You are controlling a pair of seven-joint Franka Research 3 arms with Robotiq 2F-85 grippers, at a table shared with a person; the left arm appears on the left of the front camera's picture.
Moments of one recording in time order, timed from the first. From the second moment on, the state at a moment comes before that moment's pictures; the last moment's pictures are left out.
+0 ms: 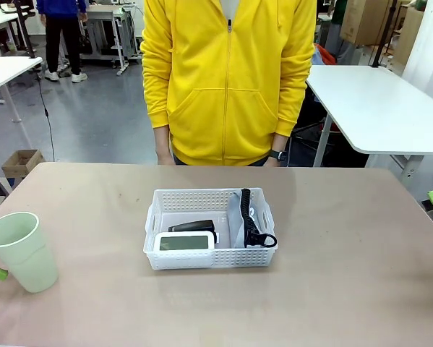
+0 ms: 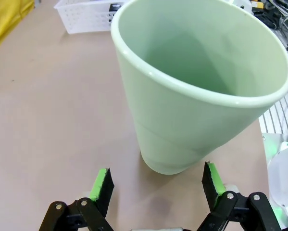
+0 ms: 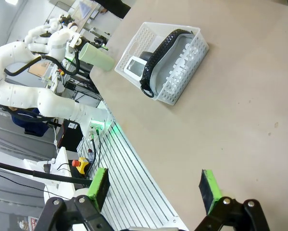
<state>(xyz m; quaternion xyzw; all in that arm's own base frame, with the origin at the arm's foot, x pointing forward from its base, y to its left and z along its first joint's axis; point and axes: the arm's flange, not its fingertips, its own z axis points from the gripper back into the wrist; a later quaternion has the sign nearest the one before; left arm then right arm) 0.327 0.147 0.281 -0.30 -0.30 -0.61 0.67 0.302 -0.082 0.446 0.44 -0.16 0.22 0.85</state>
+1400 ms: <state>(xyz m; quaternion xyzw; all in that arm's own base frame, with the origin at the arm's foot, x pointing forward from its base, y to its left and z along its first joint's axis) 0.342 0.108 0.249 -0.31 -0.28 -0.67 0.61 0.302 -0.082 0.446 0.44 -0.16 0.22 0.85</state>
